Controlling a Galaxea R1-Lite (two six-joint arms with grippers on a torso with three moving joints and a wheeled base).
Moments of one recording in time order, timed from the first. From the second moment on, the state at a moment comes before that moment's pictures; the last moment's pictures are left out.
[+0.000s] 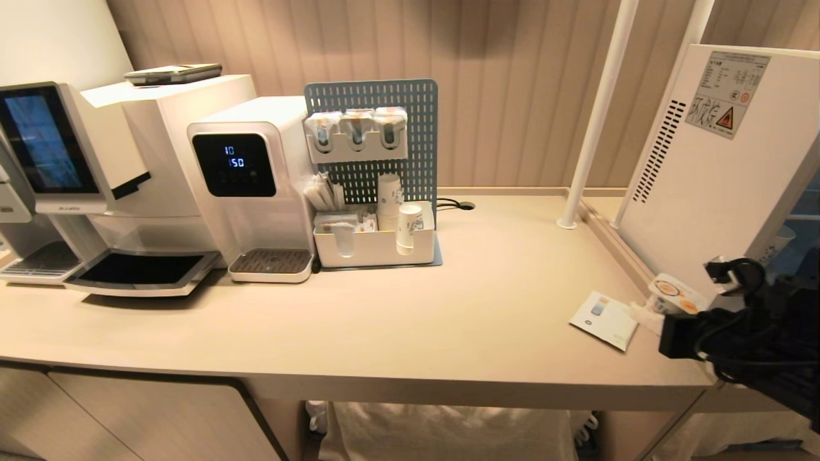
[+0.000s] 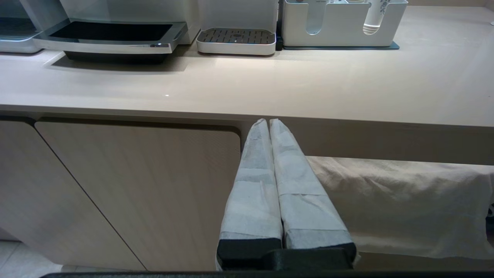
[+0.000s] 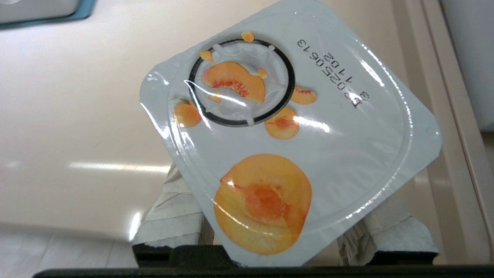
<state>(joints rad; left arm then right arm) 0.00 0.00 0.00 0.00 0.01 -0.02 0.01 1.78 -0.30 -1.12 0.08 0.06</state>
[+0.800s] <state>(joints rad) 0.00 0.00 0.00 0.00 0.01 -0.03 0.02 2.36 -0.89 -1.08 -0.17 0.06</state>
